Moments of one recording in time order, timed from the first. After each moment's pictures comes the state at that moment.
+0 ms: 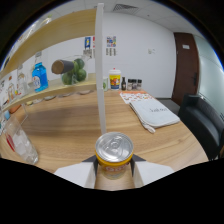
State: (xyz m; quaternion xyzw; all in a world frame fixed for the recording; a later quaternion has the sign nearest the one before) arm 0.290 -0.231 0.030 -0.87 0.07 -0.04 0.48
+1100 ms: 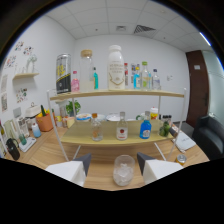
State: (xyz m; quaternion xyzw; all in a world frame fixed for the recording) arm 0.010 -0.276 0.214 -0.81 0.01 0.01 0.59
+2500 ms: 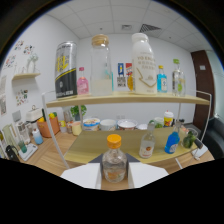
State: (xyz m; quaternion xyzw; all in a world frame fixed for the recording) arm -0.048 -0.186 0.218 -0.80 -0.01 0.04 0.60
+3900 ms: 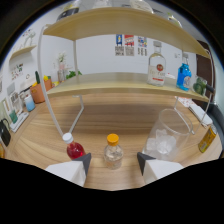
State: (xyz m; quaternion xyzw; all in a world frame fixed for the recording) arm -0.050 -0.226 0.037 -0.88 -0.01 0.02 0.47
